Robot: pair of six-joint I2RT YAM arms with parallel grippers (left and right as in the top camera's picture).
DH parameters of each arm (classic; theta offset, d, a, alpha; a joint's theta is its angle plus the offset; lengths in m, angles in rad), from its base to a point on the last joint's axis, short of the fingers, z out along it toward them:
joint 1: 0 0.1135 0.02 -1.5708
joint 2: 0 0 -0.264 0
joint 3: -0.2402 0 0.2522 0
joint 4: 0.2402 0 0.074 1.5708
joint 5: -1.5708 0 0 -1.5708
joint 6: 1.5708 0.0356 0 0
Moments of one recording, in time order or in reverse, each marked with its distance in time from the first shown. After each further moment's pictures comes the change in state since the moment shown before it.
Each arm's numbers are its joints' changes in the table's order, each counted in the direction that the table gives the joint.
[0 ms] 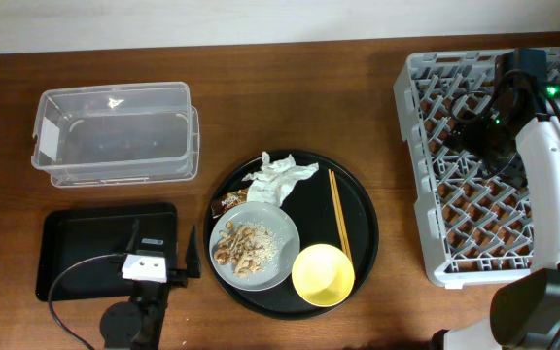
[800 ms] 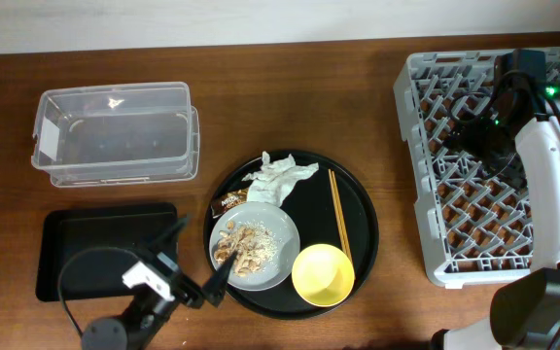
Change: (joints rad) left arm 0.004 0.093 -0.155 -0.115 -0.549 -0.181; right arm 0.000 0.000 0.007 0.000 0.000 0.003
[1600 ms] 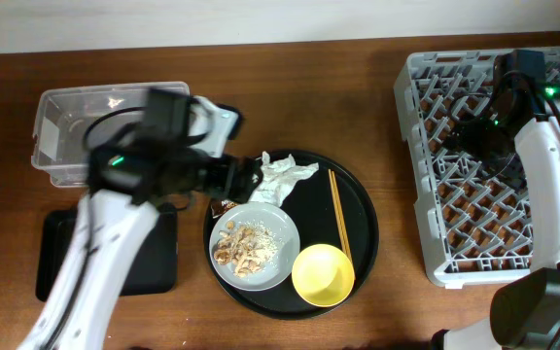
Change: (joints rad) left arm -0.282 1.370 -1.333 1.150 0.340 0.130; right arm 0.000 0.000 0.003 0.000 0.000 0.000
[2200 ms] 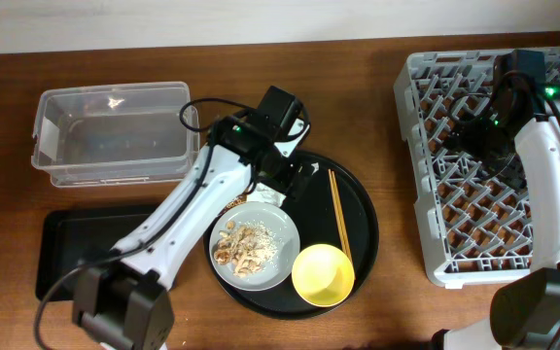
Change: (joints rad) left arm -0.241 0.359 -0.089 -0.129 0.261 -0.024; right arm 0.000 0.000 0.000 0.000 0.000 0.000
